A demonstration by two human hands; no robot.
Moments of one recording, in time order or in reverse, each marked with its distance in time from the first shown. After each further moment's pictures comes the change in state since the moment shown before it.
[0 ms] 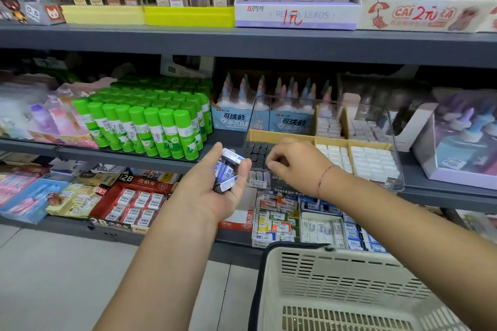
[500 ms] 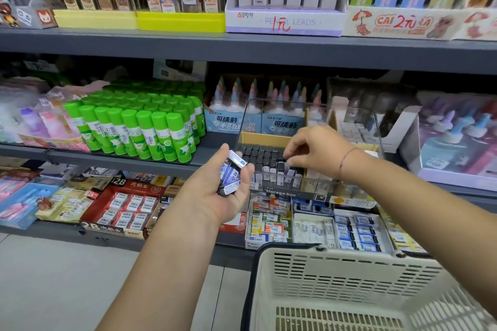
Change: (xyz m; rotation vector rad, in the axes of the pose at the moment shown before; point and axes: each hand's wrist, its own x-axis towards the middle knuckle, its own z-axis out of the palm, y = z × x) left_hand 0.001 -0.013 0.007 0.120 -0.019 -0.037; right_hand -0.004 0.028 -0.044 -0.058 -0.080 0.069
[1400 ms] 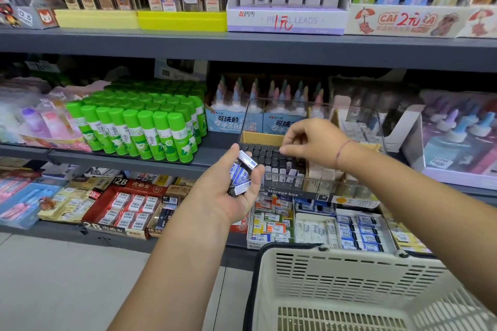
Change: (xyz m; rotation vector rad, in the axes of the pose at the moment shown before) left_hand 0.007 -0.007 0.005 0.036 -0.017 -0.007; right_hand 0.015 0.004 0.004 0.161 0.058 0.021
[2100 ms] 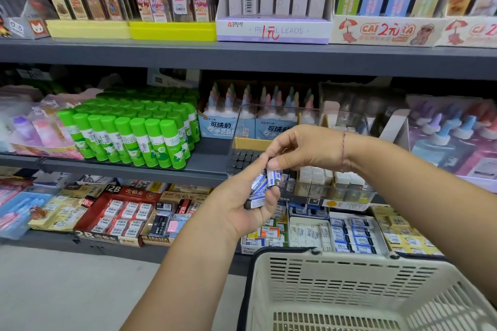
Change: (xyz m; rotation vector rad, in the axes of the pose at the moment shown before) left_hand 0.001 -0.022 0.015 0.240 -0.158 -0.090; right_hand -0.011 -0.013 -0.019 0.530 -0.411 0.019
